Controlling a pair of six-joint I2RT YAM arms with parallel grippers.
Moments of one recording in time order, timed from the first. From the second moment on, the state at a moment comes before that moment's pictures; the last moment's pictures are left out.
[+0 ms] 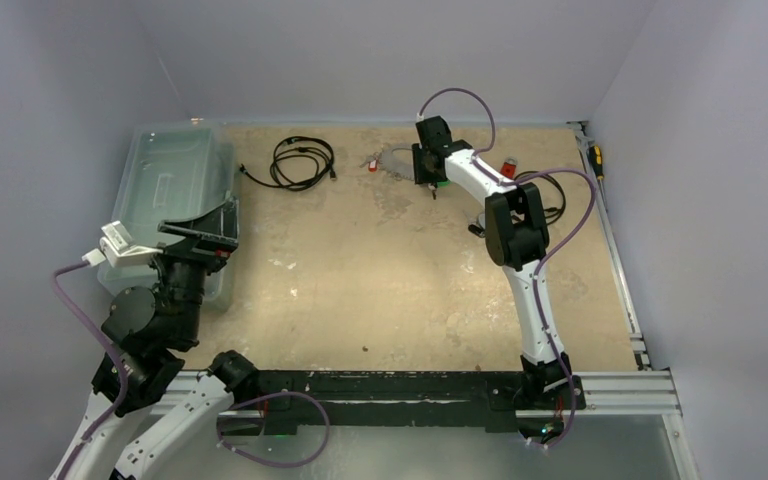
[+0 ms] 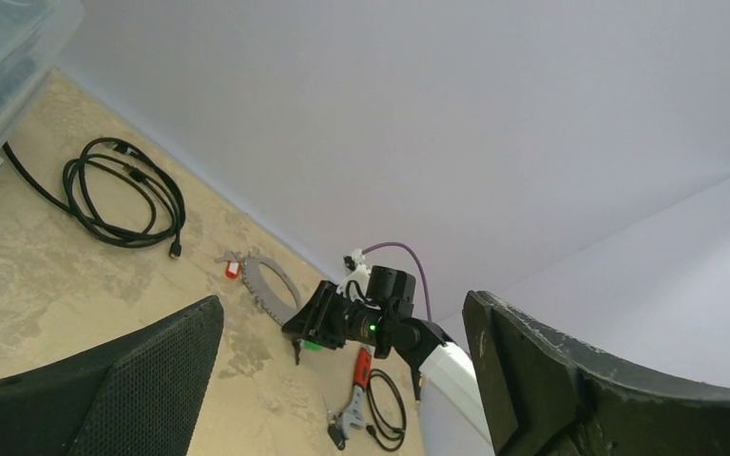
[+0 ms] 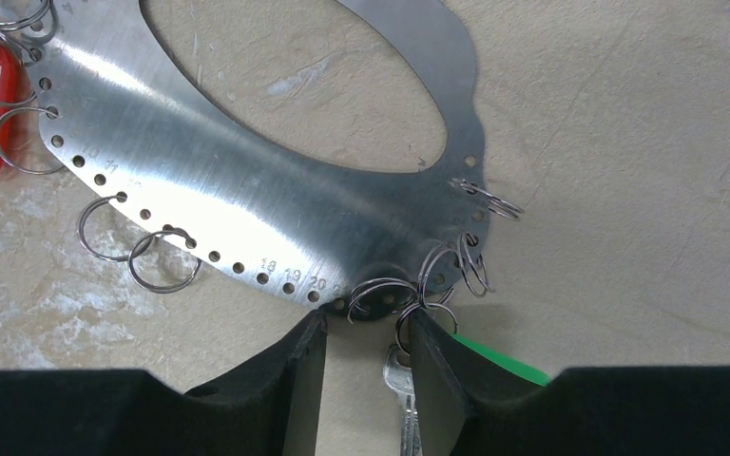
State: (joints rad) left arm -0.62 0.35 0.89 -0.35 -0.64 -0.85; right arm 0.39 2.43 2.05 -0.52 0.17 0.21
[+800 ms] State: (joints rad) left arm -0.57 0.38 0.84 -0.30 -0.58 -0.82; right arm 0.39 2.43 2.07 -0.53 0.17 0.17
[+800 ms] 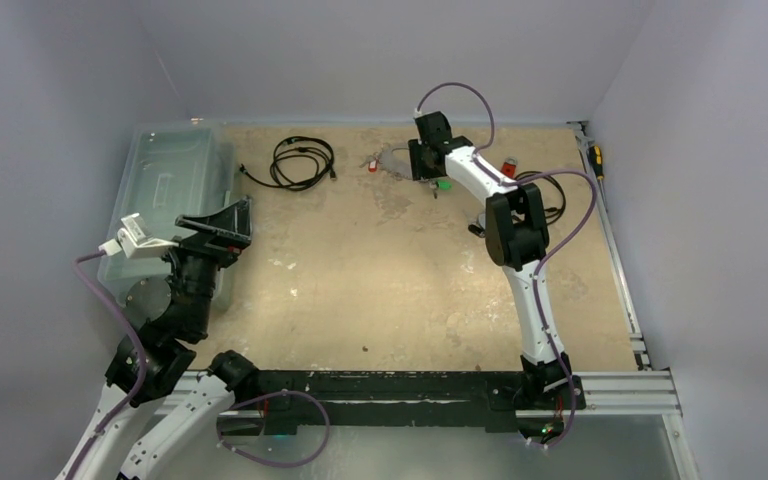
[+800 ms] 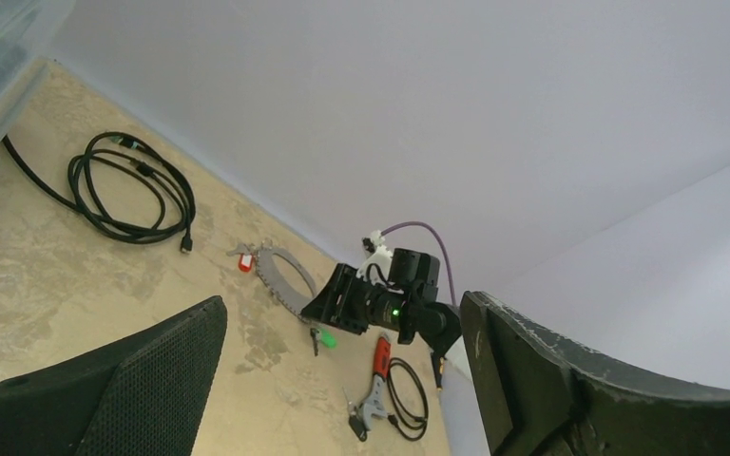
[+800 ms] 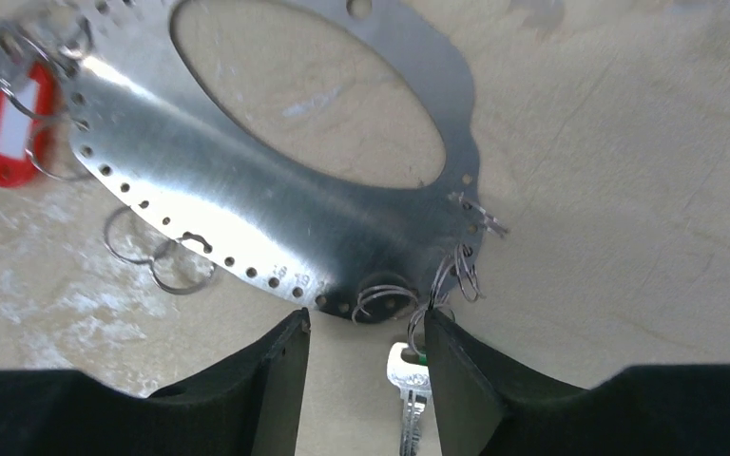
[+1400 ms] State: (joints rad) left arm -0.56 0.38 0.82 -0.29 -0.53 -0.80; right arm 0.39 2.45 2.18 -0.51 0.13 0.17
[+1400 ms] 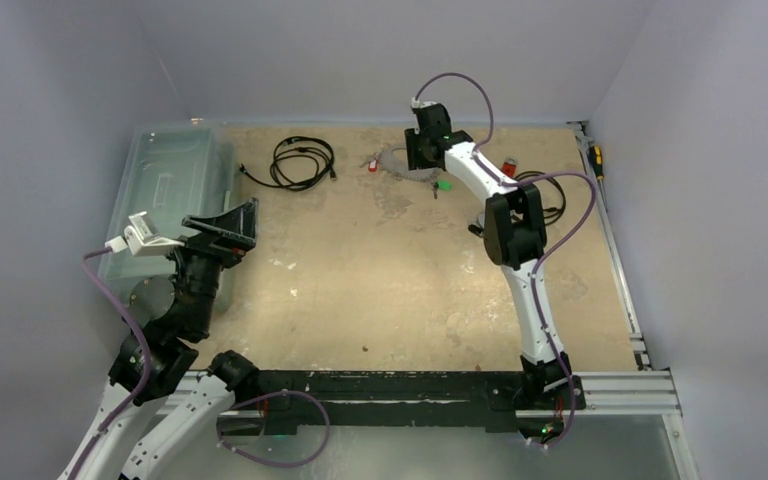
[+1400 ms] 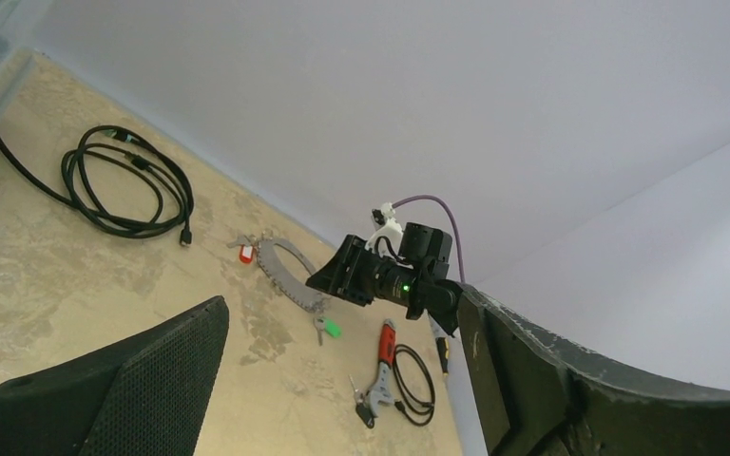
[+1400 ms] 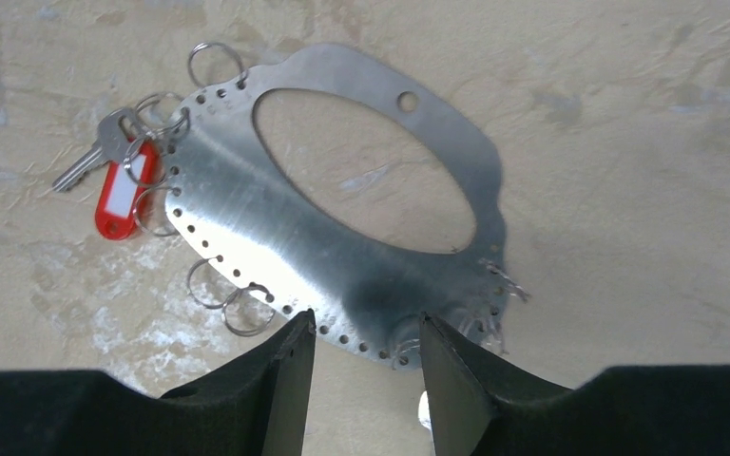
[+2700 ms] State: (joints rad) left arm -0.53 0.37 0.80 -0.25 -0.45 -0.76; right arm 0.37 2.42 2.13 -0.53 0.09 0.12
